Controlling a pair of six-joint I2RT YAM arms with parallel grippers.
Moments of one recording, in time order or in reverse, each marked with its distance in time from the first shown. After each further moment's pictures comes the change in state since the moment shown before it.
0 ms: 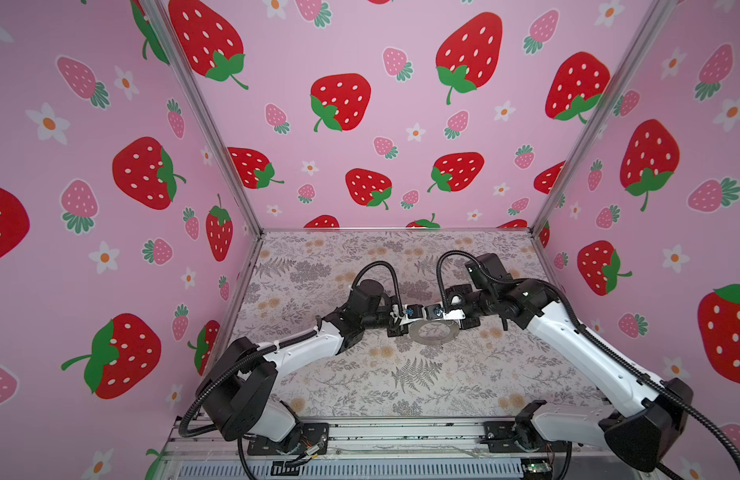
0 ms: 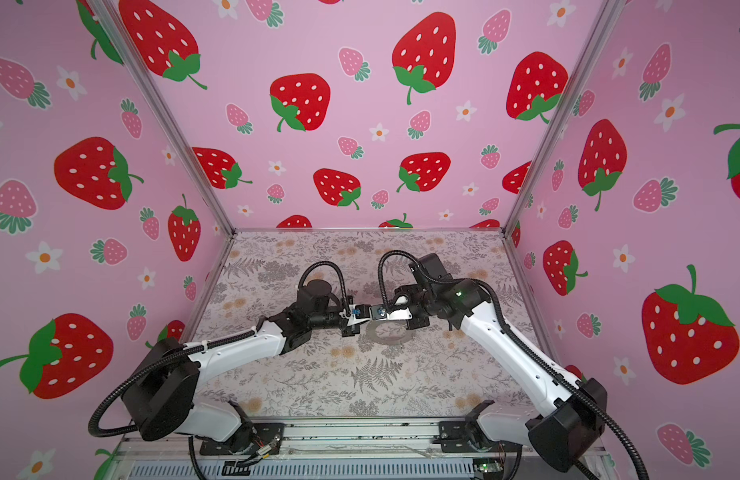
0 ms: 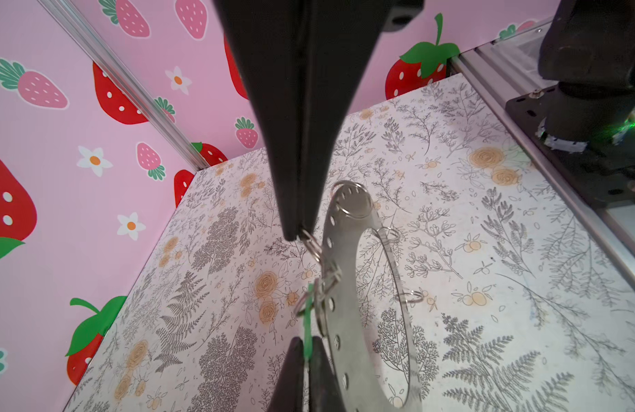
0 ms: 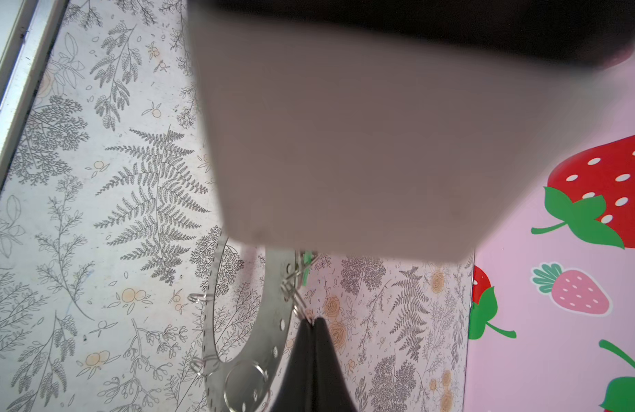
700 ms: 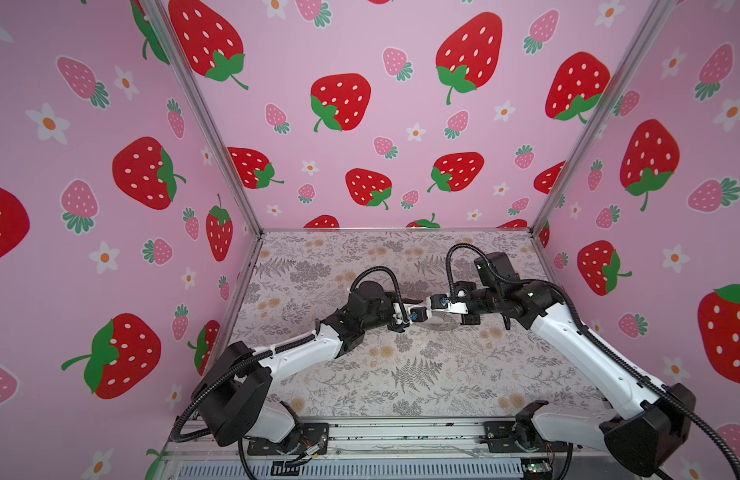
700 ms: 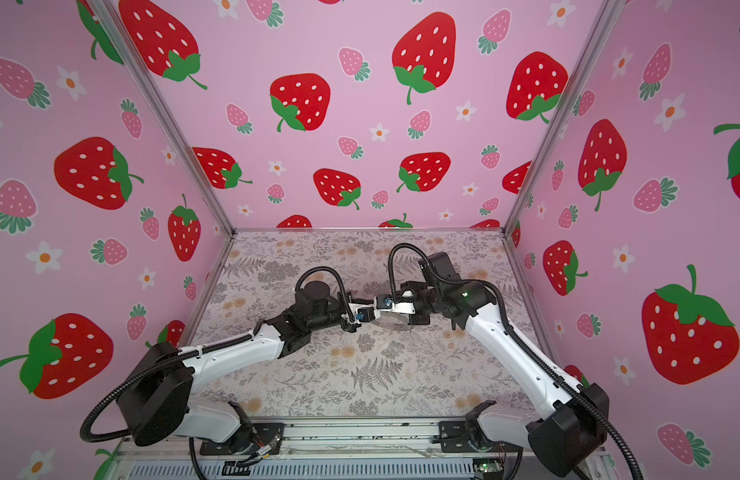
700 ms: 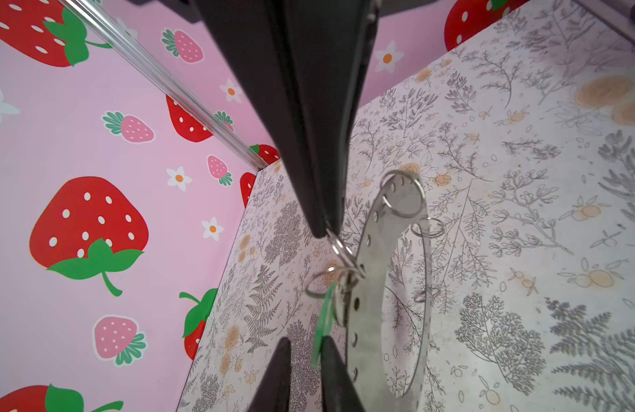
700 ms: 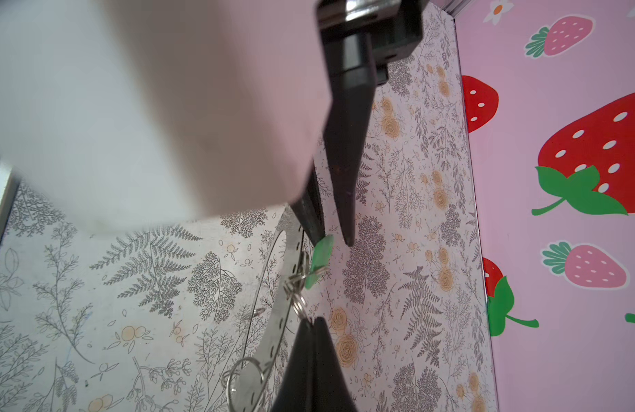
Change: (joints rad) left arm -0.028 -0.031 -0.005 0.061 -0.198 0.179; right arm -0.071 -0.026 -0.064 0.099 -0.123 0.105
